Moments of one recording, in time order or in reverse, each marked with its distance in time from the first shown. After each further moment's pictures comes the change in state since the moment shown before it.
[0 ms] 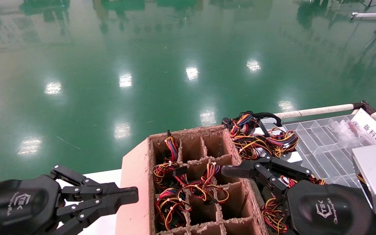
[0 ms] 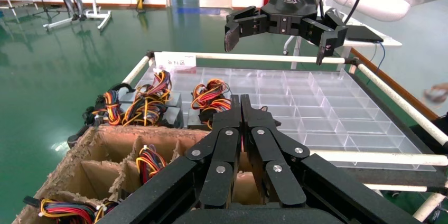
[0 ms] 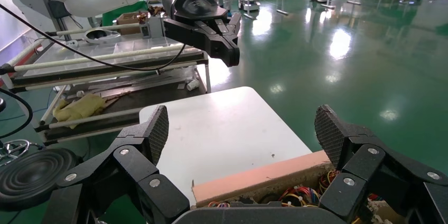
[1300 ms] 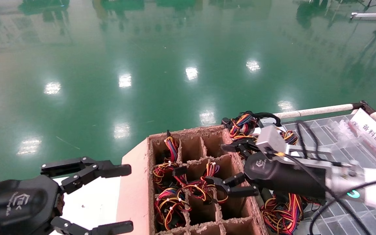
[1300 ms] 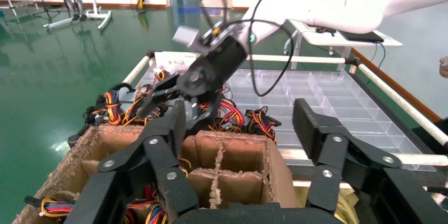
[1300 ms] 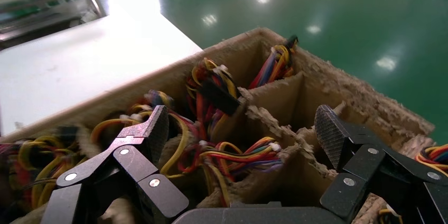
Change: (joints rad) left arm 0.000 0.000 0.000 0.000 0.000 0.000 0.000; right arm 0.233 -0.279 -0.178 -0.490 -0.422 0.208 -0.130
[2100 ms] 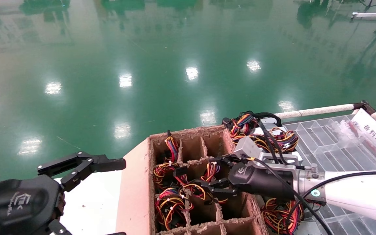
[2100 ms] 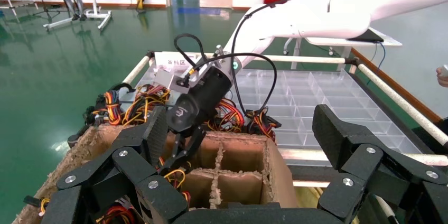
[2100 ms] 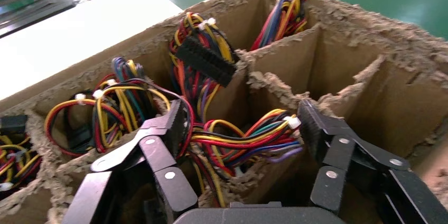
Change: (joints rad) left arm 0.000 0.000 0.000 0.000 0.000 0.000 0.000; right arm 0.095 -0.165 -0.055 -0.344 -0.080 0.010 -0.137
